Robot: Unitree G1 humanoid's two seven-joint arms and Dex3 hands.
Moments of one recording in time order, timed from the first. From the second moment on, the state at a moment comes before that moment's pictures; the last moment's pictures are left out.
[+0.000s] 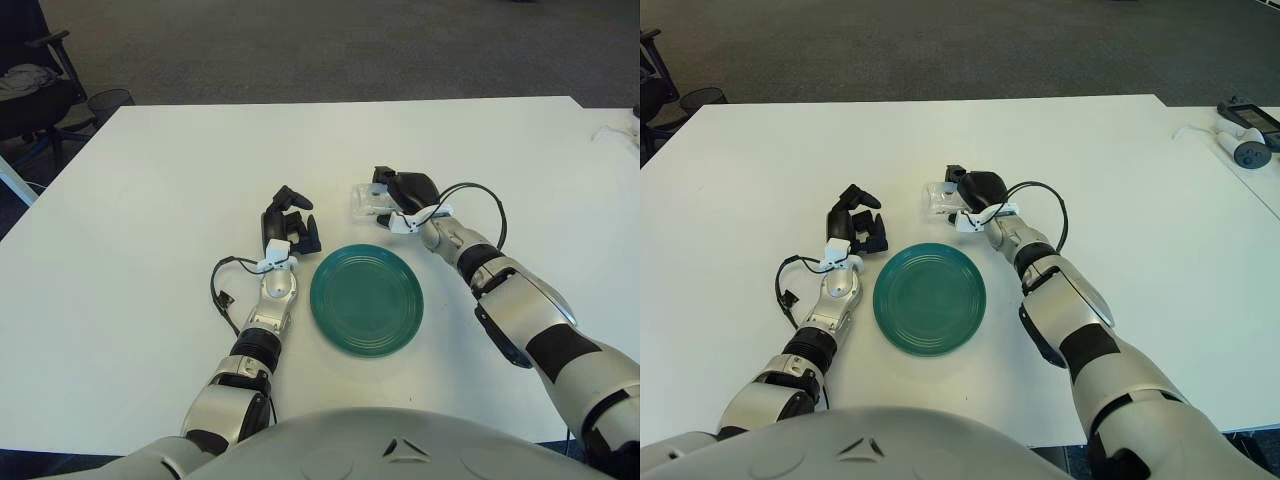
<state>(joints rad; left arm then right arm) -0.27 -0.13 -0.03 0.77 0.16 -0.62 0.41 -0.83 -0.18 0.56 1.32 -0.72 -0.46 -0.55</state>
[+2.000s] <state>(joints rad) -0.28 -0.11 -0.02 0.79 0.18 -0.64 0.43 -0.46 -0.45 0.44 0.25 -0.82 -0.87 -0.30</state>
